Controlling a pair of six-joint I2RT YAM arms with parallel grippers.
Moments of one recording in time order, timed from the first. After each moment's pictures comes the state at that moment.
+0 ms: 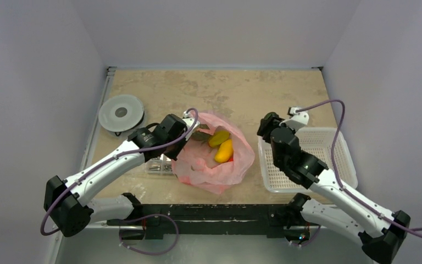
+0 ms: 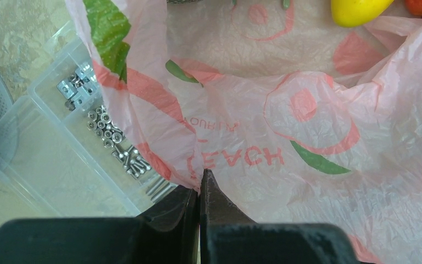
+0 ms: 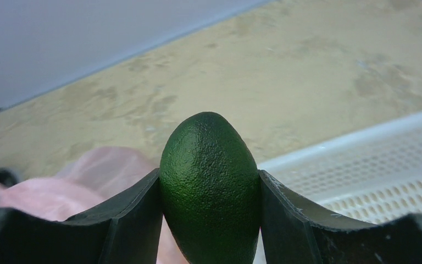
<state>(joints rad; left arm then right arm) -0.73 1.19 1.00 -0.82 -0.14 -0.01 0.85 0.81 0.75 -0.21 0.87 0.55</state>
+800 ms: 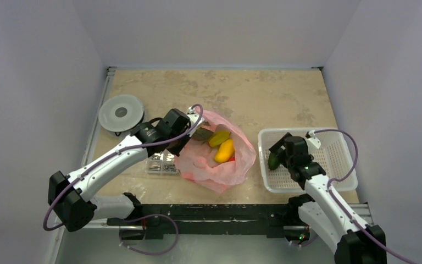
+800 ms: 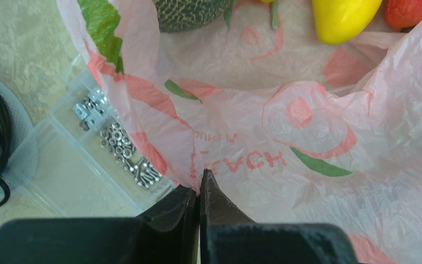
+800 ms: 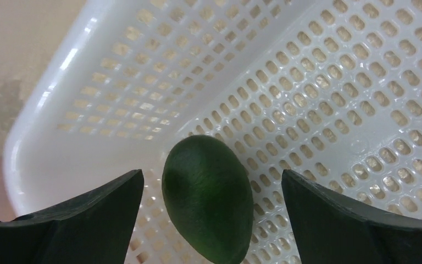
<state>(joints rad) -0.75 1.23 1.07 -0.86 -0.14 0.02 0.25 0.83 0.39 -0.40 0.38 0.96</state>
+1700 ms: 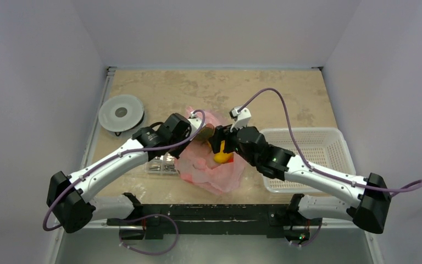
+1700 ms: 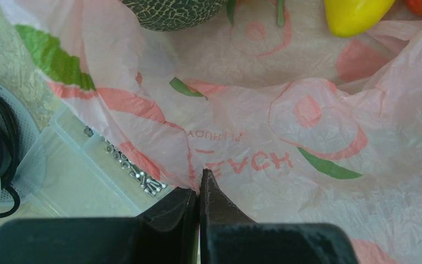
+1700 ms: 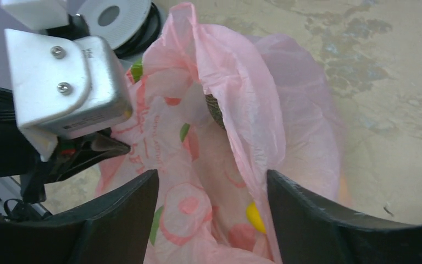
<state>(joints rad) -0.76 1.23 1.01 -0.77 -0.17 0.09 0.98 1.12 0.83 -0.08 0.37 0.45</state>
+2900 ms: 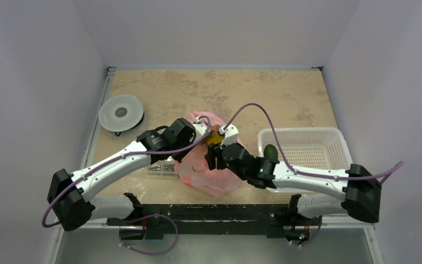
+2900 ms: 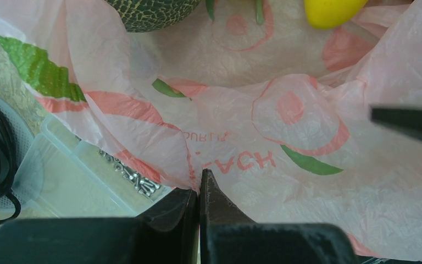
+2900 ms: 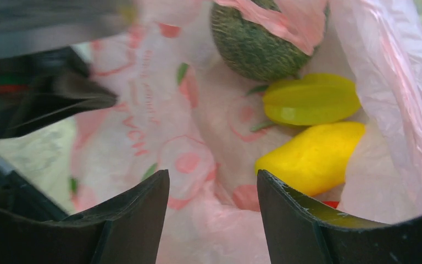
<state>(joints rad) -0.83 1.23 1.00 -0.77 -0.19 0.09 1.17 1.18 0.74 -0.01 0.47 0.52</state>
